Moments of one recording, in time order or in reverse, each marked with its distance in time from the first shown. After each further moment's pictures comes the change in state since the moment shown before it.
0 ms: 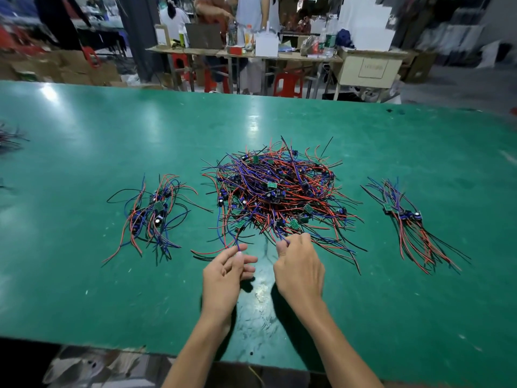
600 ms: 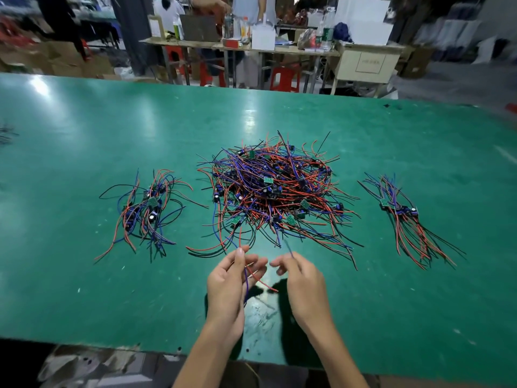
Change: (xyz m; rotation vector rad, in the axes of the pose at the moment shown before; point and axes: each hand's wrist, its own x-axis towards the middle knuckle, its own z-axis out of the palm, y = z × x) left_hand -0.018 0.003 0.021 -0.440 0.053 -0.203; right_hand -0.035 0.010 -0.023 0.669 -0.173 0.178
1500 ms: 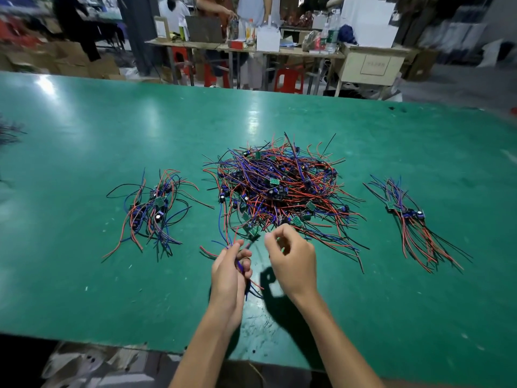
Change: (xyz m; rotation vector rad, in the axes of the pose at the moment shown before) left_hand 0.025 0.014 0.003 -0.046 0.058 -0.047; right_hand 0.038 -0.006 0.028 -0.180 0.136 -0.345
